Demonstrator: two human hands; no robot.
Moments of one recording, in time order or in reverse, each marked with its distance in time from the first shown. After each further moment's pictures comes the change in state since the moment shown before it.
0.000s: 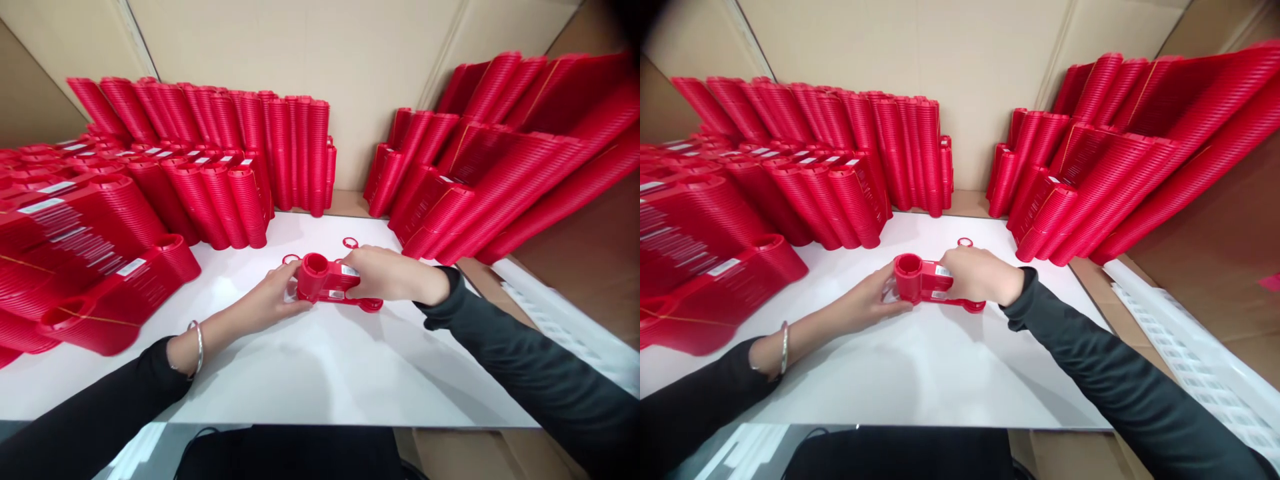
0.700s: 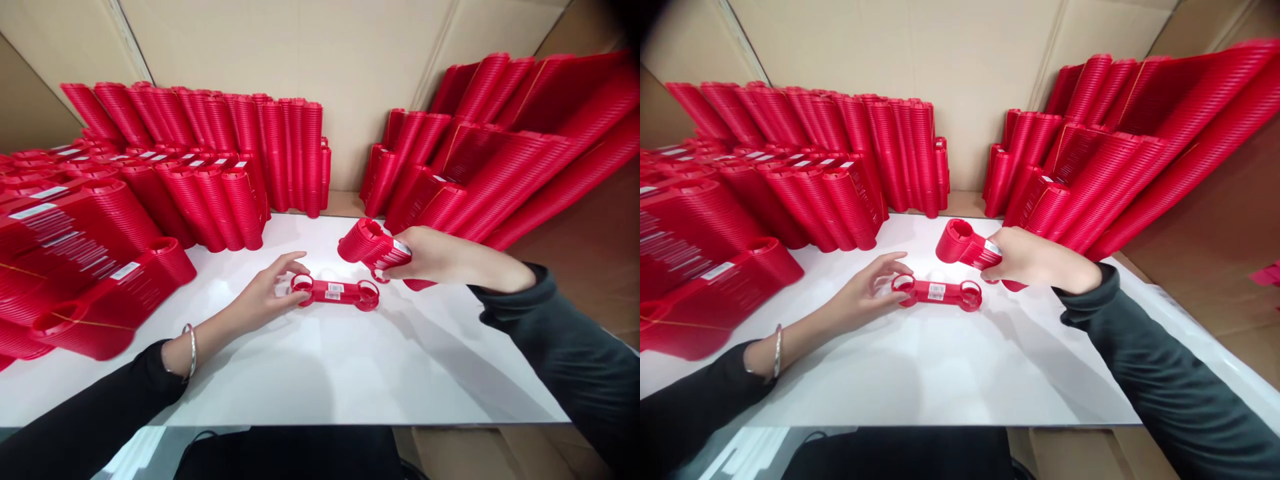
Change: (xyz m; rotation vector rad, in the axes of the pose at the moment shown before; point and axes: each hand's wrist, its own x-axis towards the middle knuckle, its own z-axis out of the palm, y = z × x) left_hand -0.002 -0.003 0.001 -0.104 0.160 -0.001; right_hand -0.049 0.044 -0.022 0.358 0.065 0.223
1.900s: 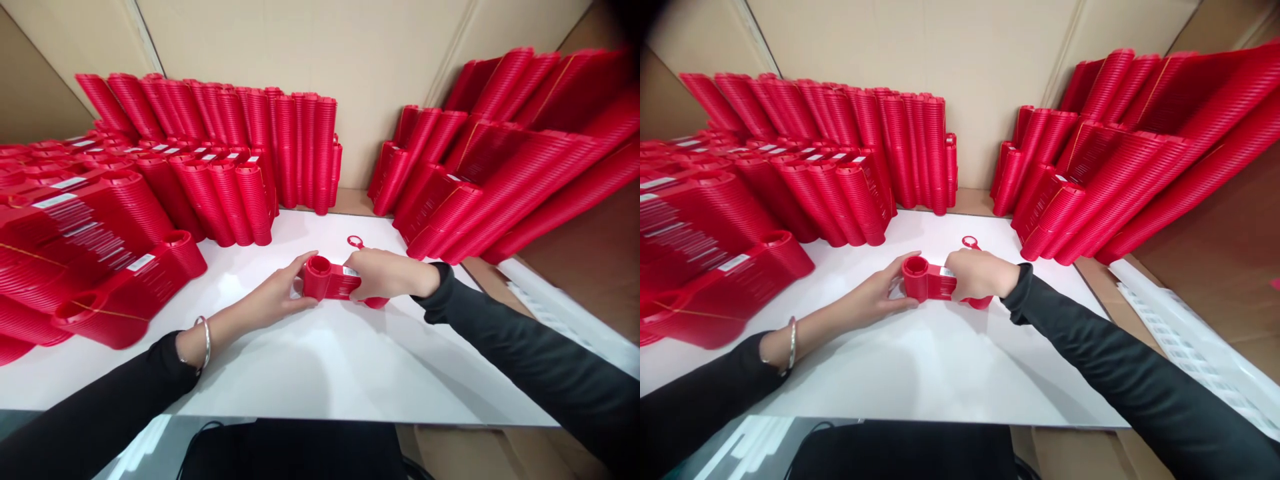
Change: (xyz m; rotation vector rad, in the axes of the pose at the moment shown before) left_hand -0.002 0.003 -0.002 -0.022 -0.200 -0.072; right_hand 0.048 -0.048 0.047 -0.398 -0.174 -0.139
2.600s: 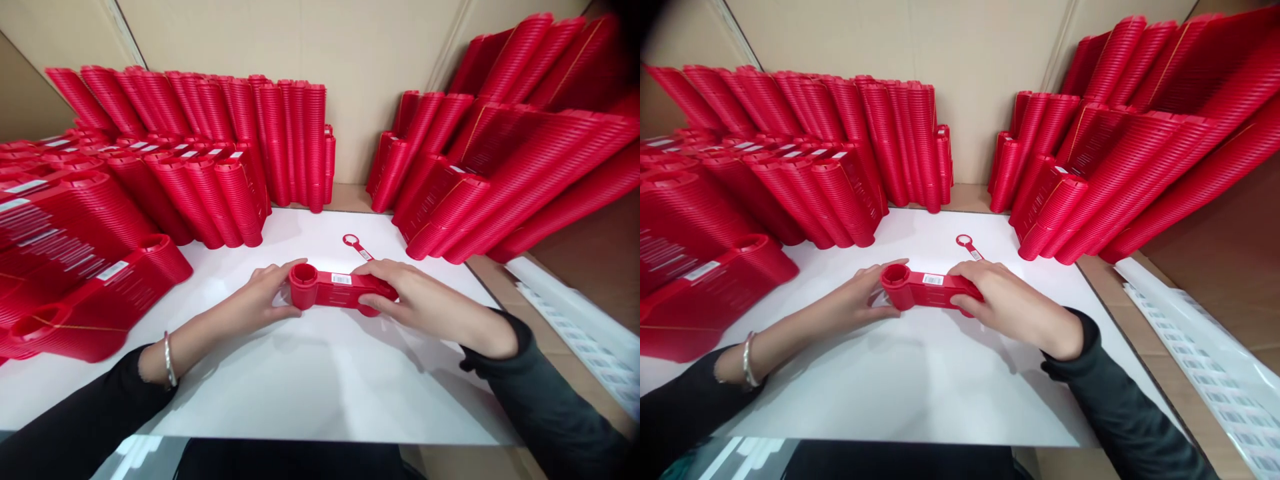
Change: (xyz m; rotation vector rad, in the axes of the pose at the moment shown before) left_hand -0.003 -0.009 -0.004 0.321 0.143 0.002; right_hand -0.051 0.028 0.038 0.413 0.435 -0.175
